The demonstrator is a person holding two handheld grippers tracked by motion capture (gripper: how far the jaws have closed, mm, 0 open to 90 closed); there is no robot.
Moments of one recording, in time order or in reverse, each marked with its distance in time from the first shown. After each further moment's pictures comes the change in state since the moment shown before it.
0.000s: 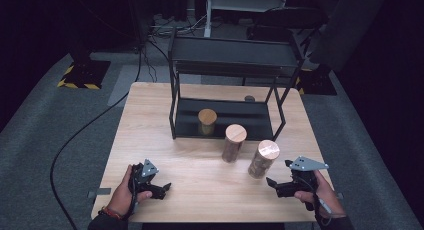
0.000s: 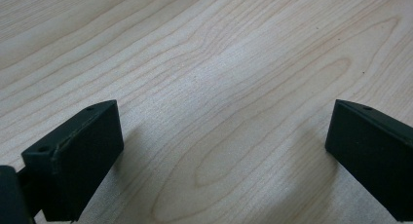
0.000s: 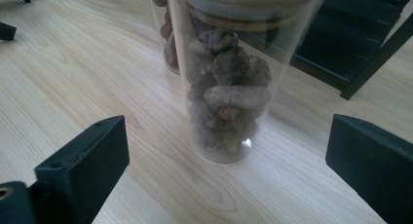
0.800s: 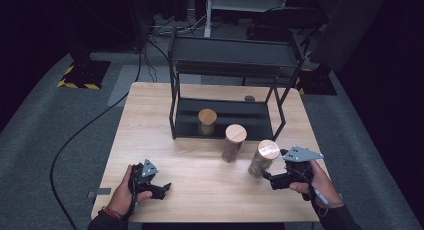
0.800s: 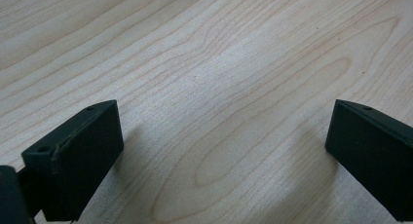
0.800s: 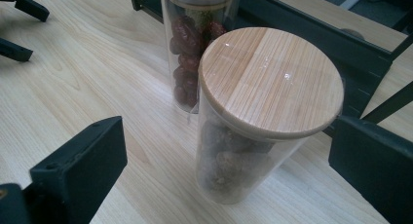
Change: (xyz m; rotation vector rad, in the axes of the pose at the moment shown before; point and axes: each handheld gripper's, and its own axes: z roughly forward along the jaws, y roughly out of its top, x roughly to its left) left arm 0.000 0.000 0.000 0.000 0.000 0.000; right arm 0.012 0.043 -0.004 -0.008 -0.009 -0.079
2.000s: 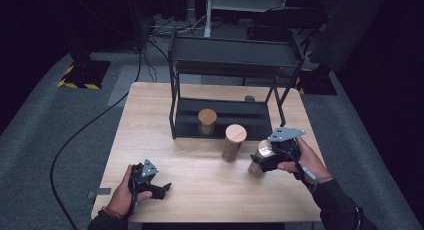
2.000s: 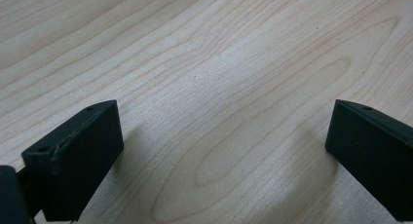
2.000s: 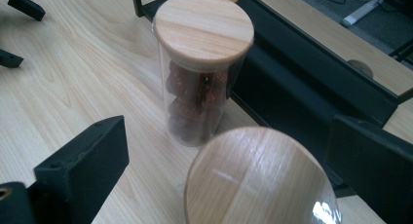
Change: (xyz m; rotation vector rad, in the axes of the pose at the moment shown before) left arm 0.000 0.000 0.000 0.000 0.000 0.000; right arm -0.011 0.065 0.029 0.059 0.031 -0.111
